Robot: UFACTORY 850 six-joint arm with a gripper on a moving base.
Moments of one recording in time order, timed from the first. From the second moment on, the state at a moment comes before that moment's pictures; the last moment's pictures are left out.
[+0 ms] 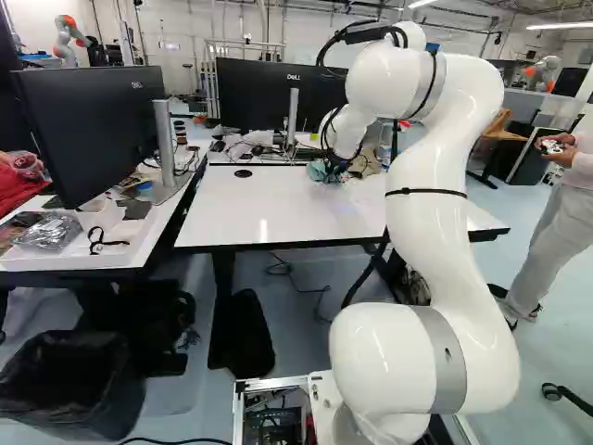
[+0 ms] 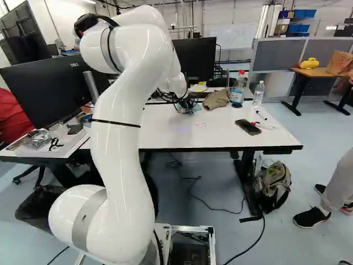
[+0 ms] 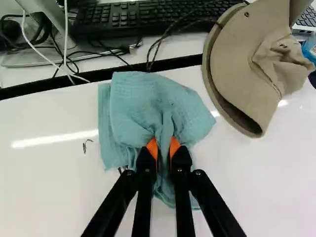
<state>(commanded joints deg) -9.6 -37.0 -80.7 0.0 -4.5 0.0</state>
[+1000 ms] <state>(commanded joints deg) -4.0 -33.0 -75.2 0.0 -4.5 0.0</state>
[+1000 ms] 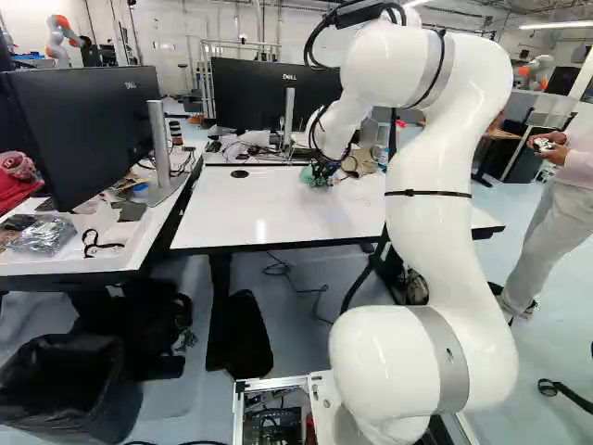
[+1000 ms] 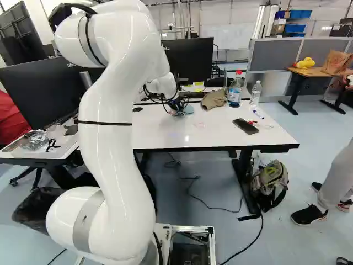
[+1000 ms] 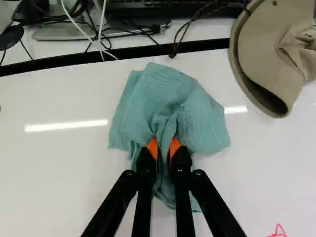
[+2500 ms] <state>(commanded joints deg) -3.8 -42.1 -88.0 0.0 -4.5 0.0</state>
